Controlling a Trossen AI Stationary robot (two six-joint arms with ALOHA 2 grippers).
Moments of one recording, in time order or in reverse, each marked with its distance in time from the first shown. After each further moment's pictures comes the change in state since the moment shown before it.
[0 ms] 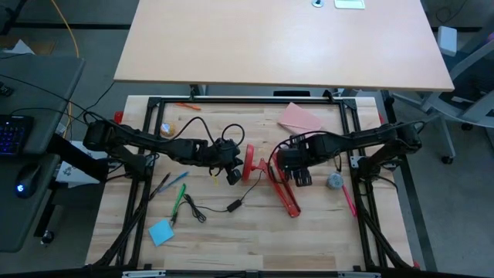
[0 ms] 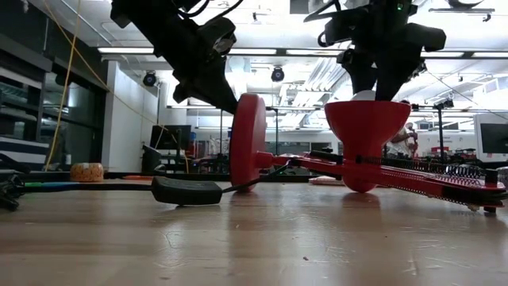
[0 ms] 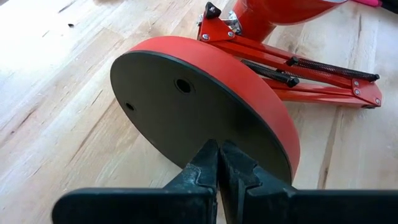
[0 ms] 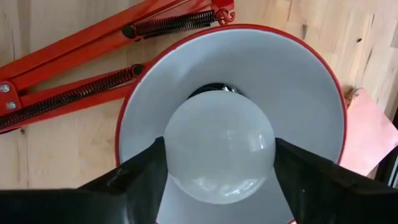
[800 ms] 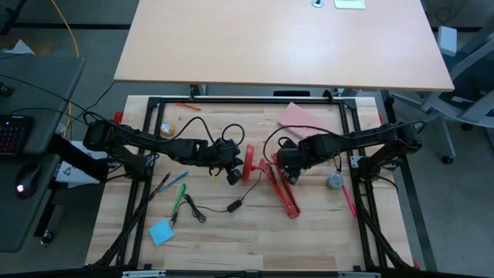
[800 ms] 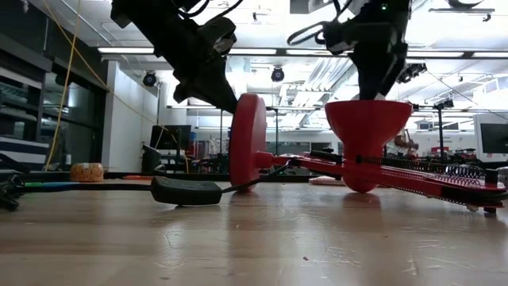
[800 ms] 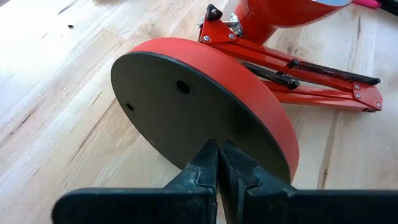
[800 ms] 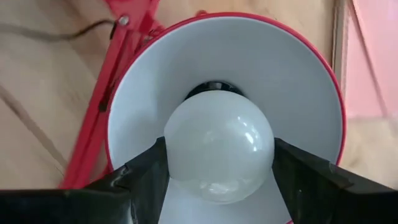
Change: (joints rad) left arm 0.000 0.000 0.000 0.004 0.000 0.000; right arm 0.000 0.000 0.000 -0.004 0.009 0.752
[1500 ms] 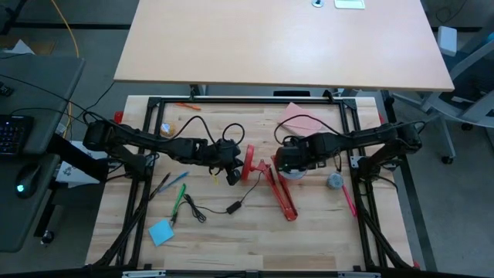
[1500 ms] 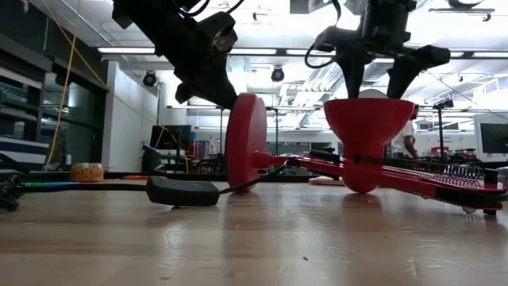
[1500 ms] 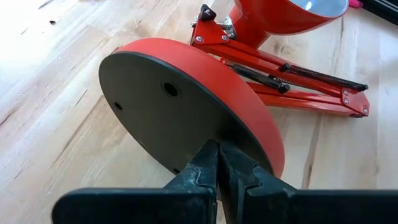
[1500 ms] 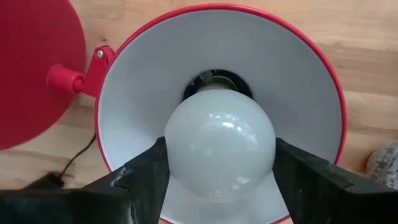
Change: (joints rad) left arm 0.000 -0.001 0.002 0.009 0.058 0.000; right arm -0.013 -0.001 0.000 0.030 -0.097 0.833
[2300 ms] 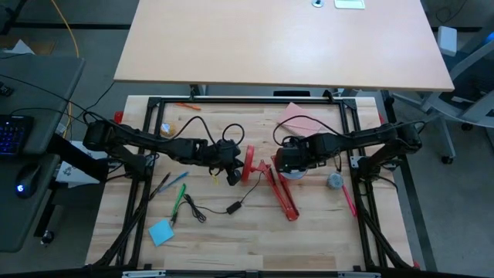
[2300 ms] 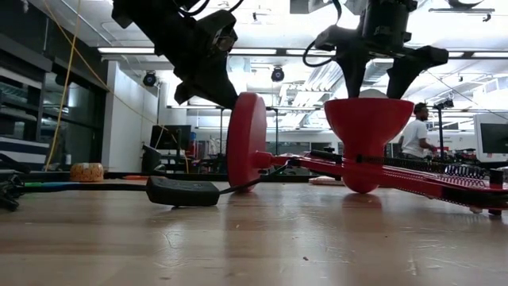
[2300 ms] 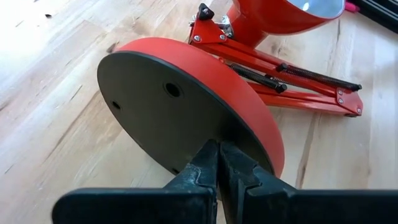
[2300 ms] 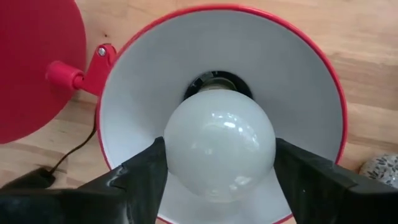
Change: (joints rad) left arm 0.000 0.000 0.001 0.002 0.005 -0.033; right arm 0.000 0.000 0.002 -0.008 0.019 -0.062
